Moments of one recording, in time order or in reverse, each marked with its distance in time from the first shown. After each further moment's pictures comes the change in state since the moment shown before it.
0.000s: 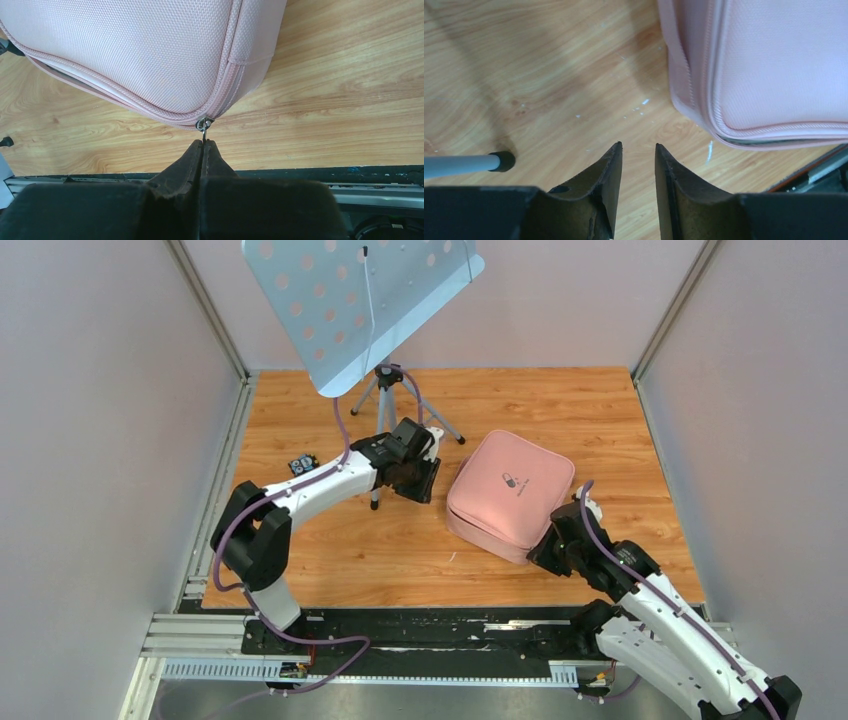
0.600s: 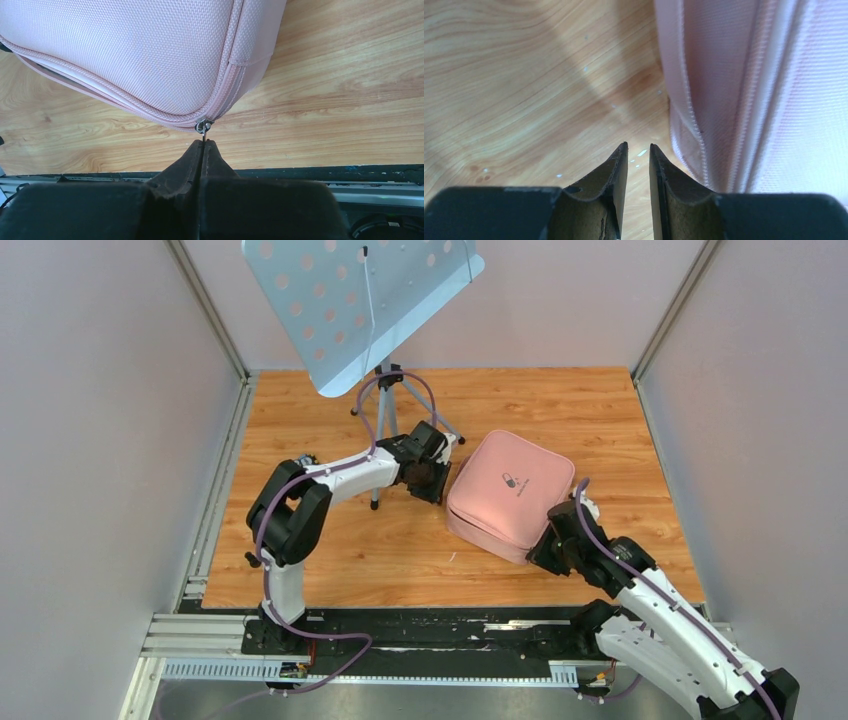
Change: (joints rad) left arm 0.015 0.227 0.066 0.097 0.053 -0.011; right arm 0.000 0.036 0.007 0.001 -0.006 -0.009
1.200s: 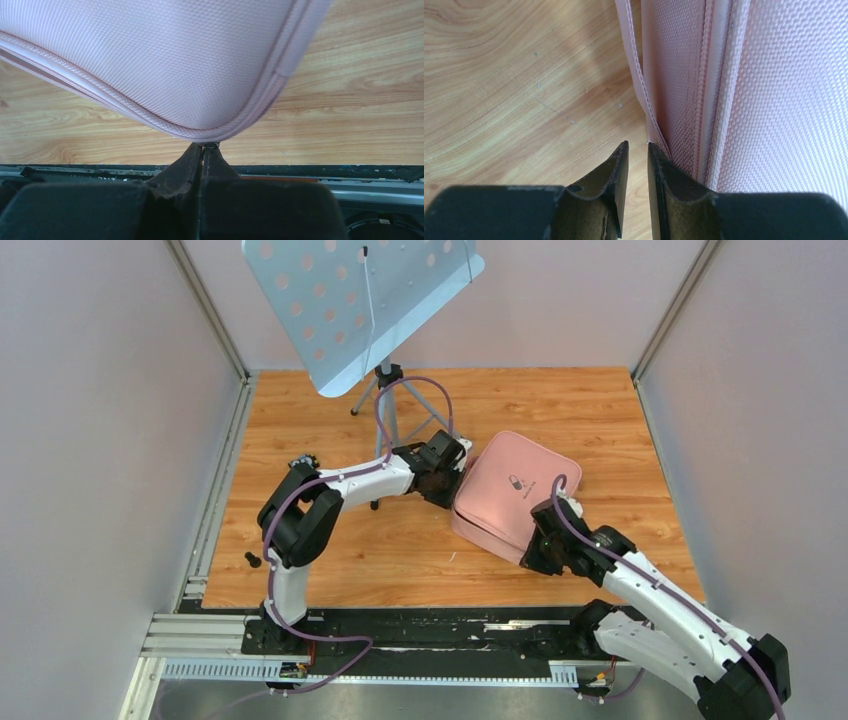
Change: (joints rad) left arm -0.098 0.035 0.033 0.043 -0.051 -0.034; right arm 0.051 0.127 0.008 0.020 -0.021 -0.041
